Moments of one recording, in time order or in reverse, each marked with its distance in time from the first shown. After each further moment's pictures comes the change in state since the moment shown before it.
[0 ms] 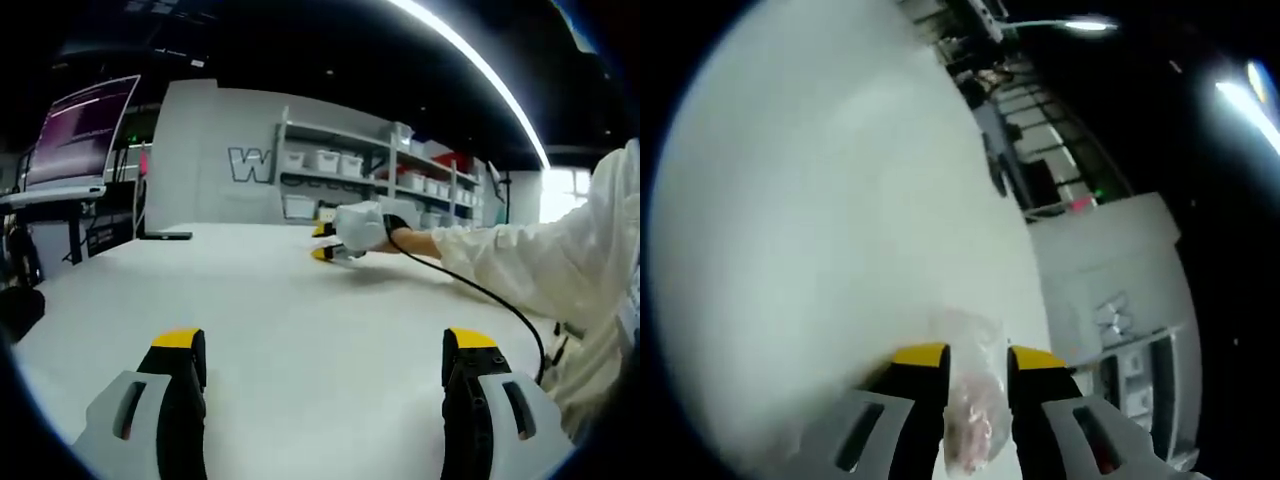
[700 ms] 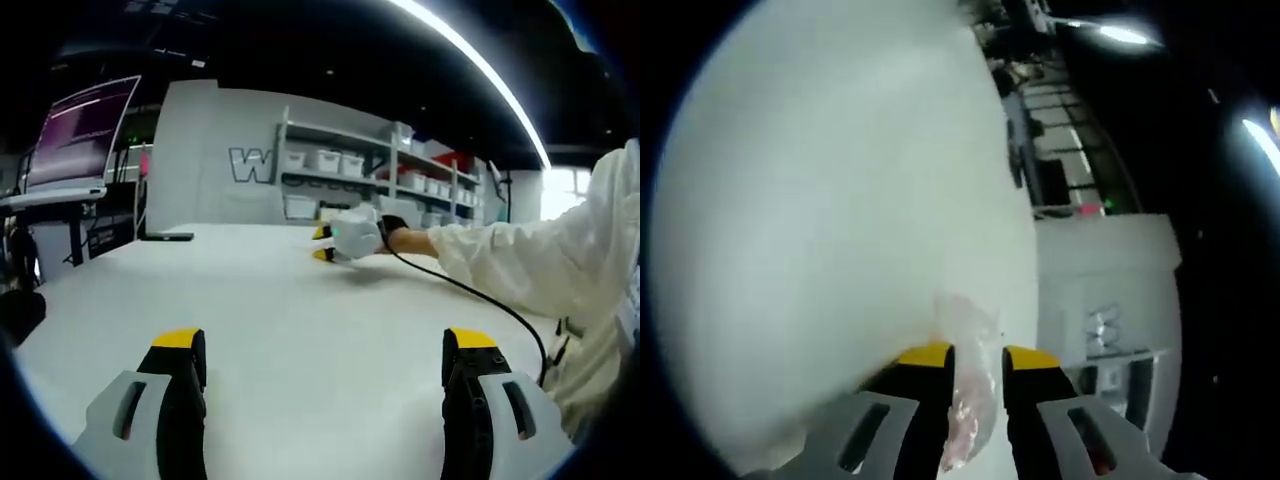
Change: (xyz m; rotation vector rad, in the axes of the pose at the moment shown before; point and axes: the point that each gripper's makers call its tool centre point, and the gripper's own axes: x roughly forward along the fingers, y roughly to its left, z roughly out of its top) left arm 0.000 0.004 0.002 0.003 -0.002 0.005; right arm 0.010 0.000 -0.010 -0.172 0.082 0.001
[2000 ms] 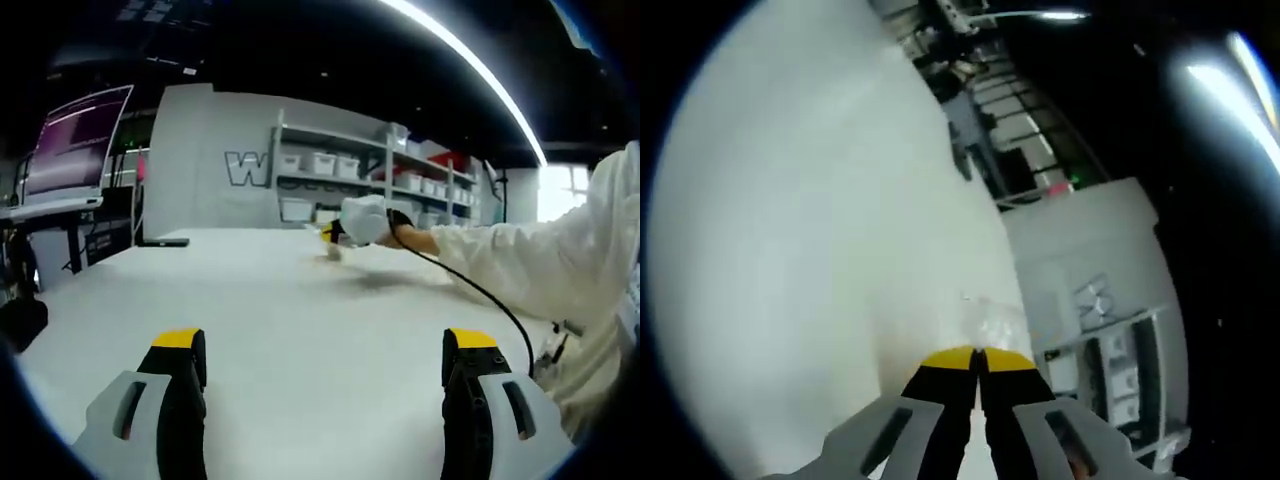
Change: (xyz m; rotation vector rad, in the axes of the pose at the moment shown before) left arm -0.007 -0.015 0.008 0.021 -0.006 -0.011; right arm -0.037 -0.036 -0.025 0.225 -0.015 -0.096
